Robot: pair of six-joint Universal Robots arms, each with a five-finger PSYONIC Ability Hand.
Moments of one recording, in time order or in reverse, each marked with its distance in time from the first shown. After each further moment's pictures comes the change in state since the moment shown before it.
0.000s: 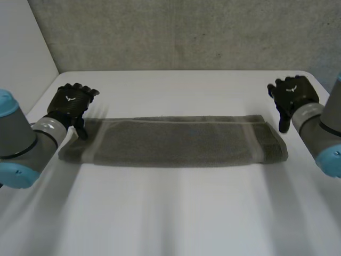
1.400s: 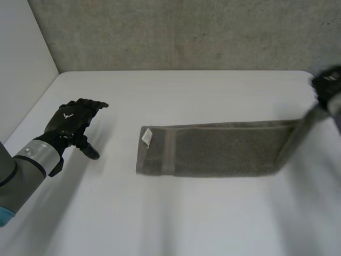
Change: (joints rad) left arm 0.043 0.237 -0.338 0.069 0.172 -0.283; right arm -0.097 0.012 -0.101 -0.045 0.021 -0.232; left_hand 0.000 0.001 0.000 0.000 0.018; right_hand 1.090 1.068 1.074 1.085 1.091
